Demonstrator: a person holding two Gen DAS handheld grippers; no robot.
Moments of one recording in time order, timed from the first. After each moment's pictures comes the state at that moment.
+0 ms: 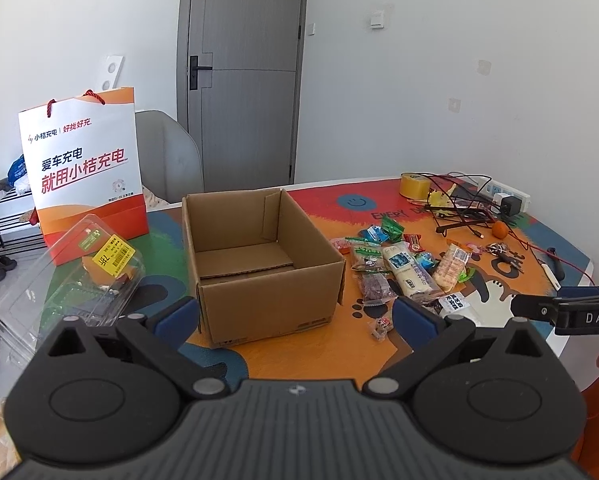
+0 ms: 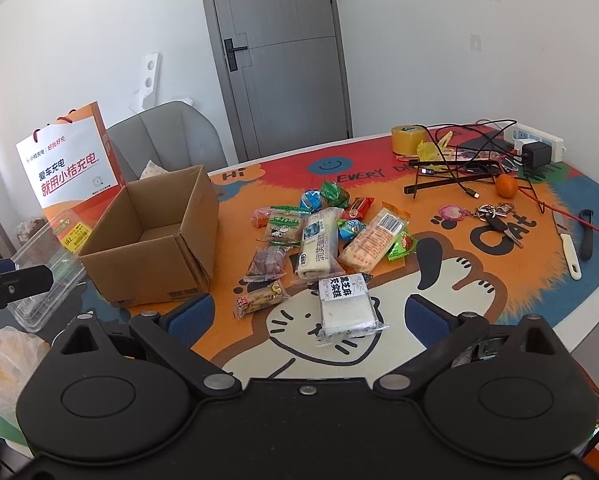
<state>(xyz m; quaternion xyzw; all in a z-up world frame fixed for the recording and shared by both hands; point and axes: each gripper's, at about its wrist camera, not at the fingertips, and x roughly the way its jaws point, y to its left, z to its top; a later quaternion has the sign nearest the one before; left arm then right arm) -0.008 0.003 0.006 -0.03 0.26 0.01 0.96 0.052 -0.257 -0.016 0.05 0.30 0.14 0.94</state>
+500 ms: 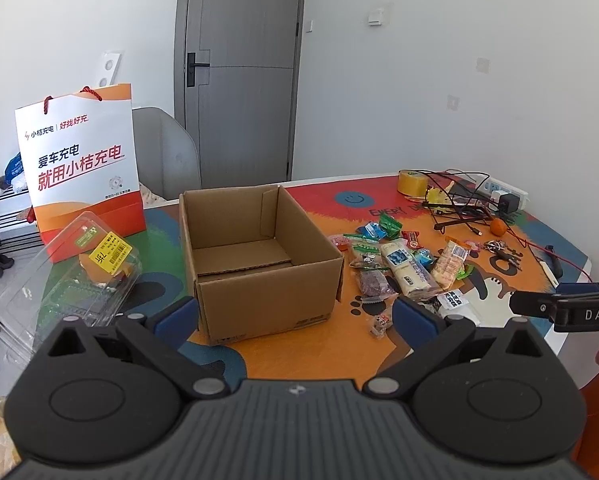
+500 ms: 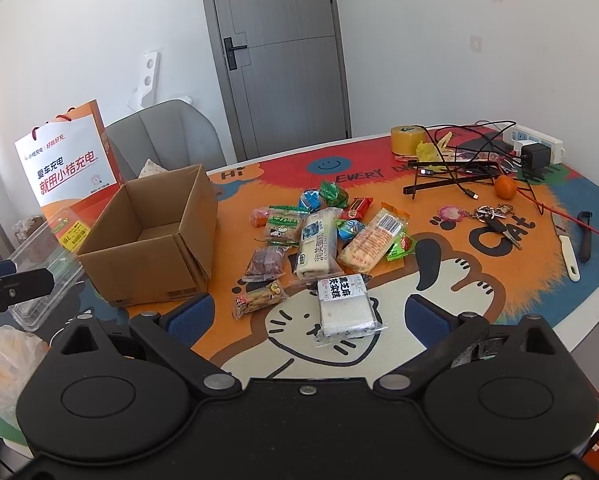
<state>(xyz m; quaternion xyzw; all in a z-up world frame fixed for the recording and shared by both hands) -0.006 0.005 0.005 -0.03 0.27 0.01 0.96 0.052 -0.257 -0.016 0.04 0.30 0.14 0.94</state>
